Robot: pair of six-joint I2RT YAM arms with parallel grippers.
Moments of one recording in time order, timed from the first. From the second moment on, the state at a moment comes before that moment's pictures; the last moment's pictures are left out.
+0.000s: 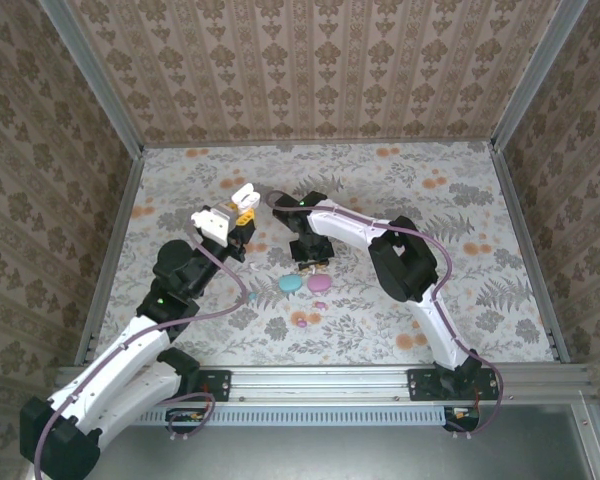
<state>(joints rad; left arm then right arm) -0.59 0.75 0.53 0.30 0.03 0.07 0.74 2.30 1.89 -1.16 0.00 0.59</state>
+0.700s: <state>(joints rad) -0.59 0.77 0.53 0.31 0.05 0.06 0.74 2.28 1.84 -1.11 0.02 0.58</state>
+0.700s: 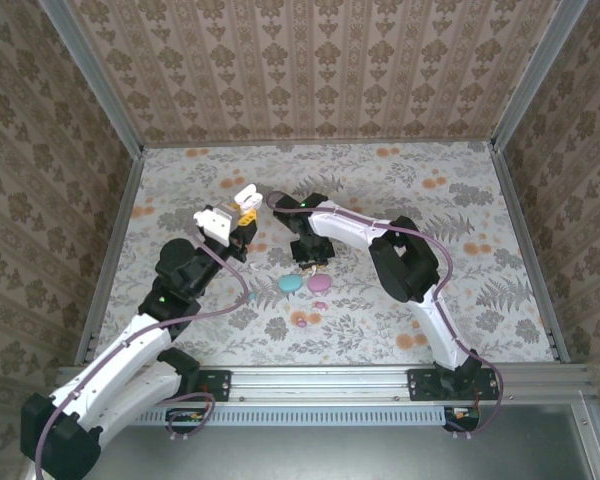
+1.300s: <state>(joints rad) -0.59 0.88 0.53 0.31 0.14 0.02 0.61 1.78 1.57 -0.93 0.02 0.48</state>
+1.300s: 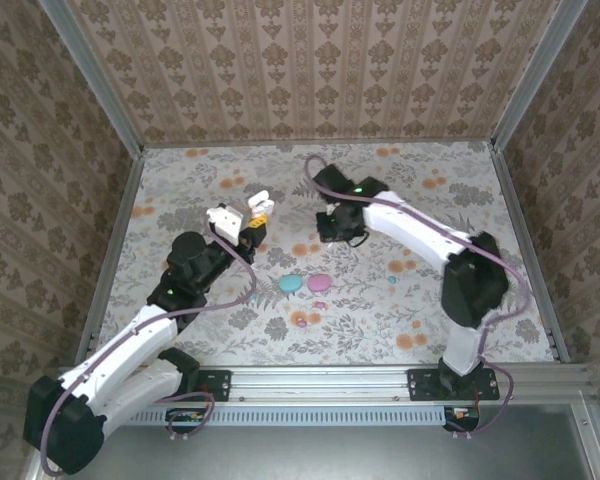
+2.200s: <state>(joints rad) -0.59 1.21 0.78 0.44 0.77 -0.14 0.62 1.29 1.41 -0.56 -0.17 -0.10</state>
